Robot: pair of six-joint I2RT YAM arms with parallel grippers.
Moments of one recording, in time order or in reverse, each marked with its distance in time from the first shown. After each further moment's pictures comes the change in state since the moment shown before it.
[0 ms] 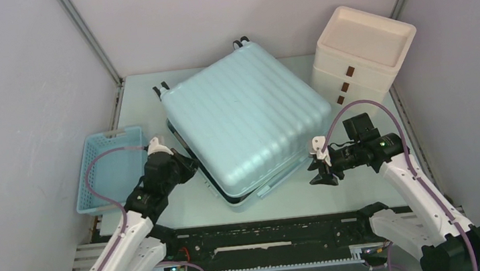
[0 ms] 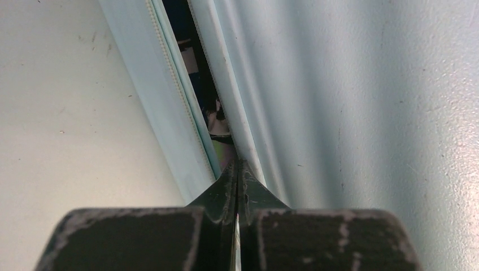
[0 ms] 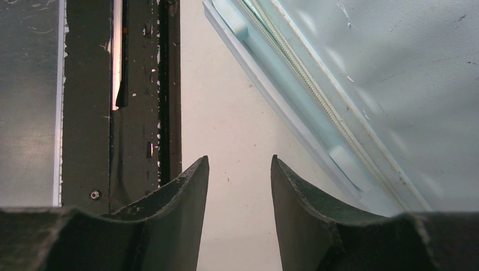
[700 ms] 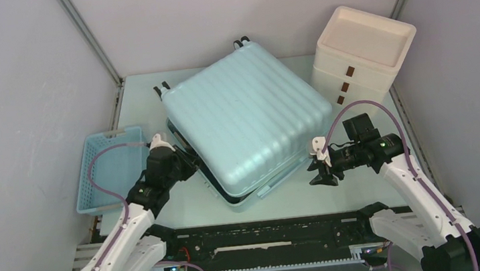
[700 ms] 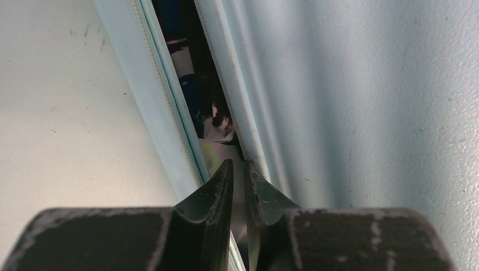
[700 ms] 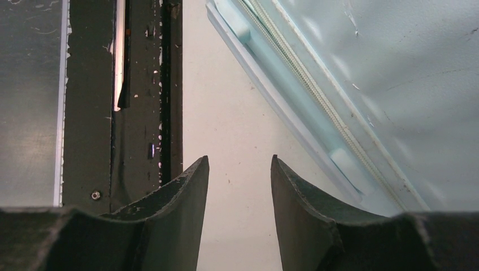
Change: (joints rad) left arm 0.003 0.081 0.035 0.018 0.033 -0.019; right arm 0.012 -0.006 0.000 0.000 -0.005 0.000
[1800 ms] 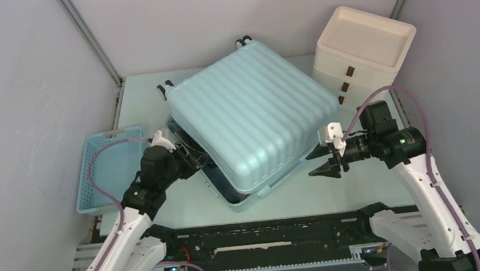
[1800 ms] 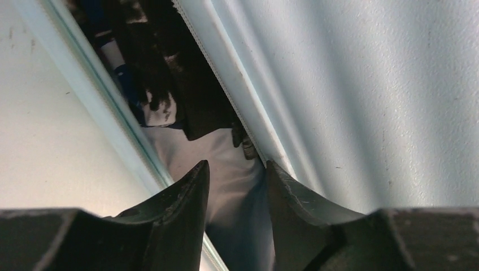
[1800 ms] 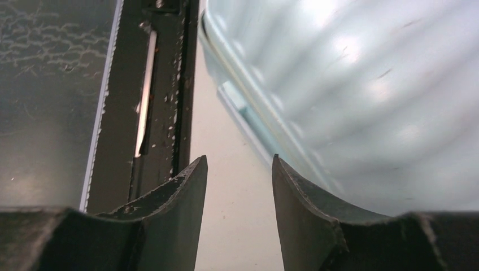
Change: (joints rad) left arm 0.004 -0.048 0.056 -0.039 0.149 0.034; right arm -0.041 -0.026 0.195 -0.110 -0.181 0.015
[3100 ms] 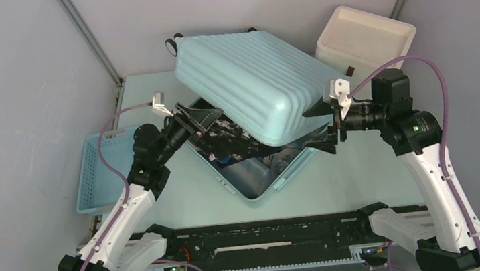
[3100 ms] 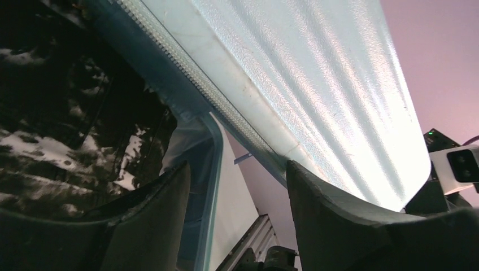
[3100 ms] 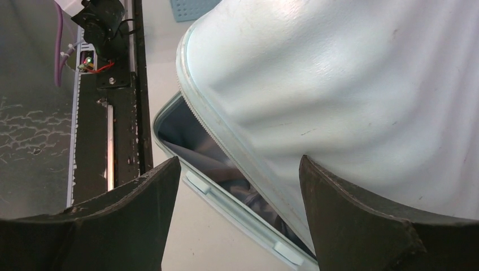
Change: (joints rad) left arm 0.000 0.222 0.138 0.630 0.242 -0.195; right arm -0.001 0.098 0.309 0.267 0.068 0.448
